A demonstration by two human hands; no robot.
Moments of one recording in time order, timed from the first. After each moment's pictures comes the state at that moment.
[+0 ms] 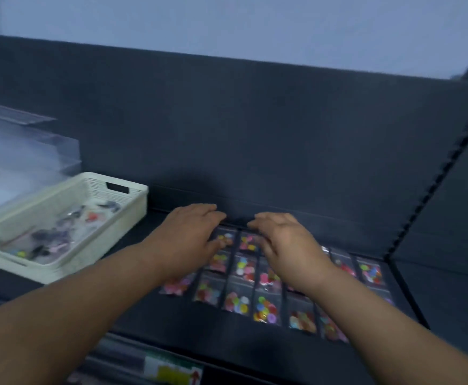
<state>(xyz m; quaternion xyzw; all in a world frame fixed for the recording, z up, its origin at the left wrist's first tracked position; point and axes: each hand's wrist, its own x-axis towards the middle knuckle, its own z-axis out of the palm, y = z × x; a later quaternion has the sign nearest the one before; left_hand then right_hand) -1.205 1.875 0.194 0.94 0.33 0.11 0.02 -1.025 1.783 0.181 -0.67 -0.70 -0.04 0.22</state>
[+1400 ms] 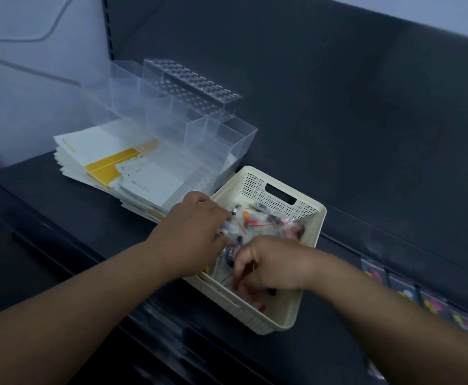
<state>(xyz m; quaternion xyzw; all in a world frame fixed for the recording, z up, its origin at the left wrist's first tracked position) -1.493 2.069 0.142 0.88 0.45 0.16 0.09 -1.320 2.034 0.155 -0.56 -0.77 0.31 -0.07</state>
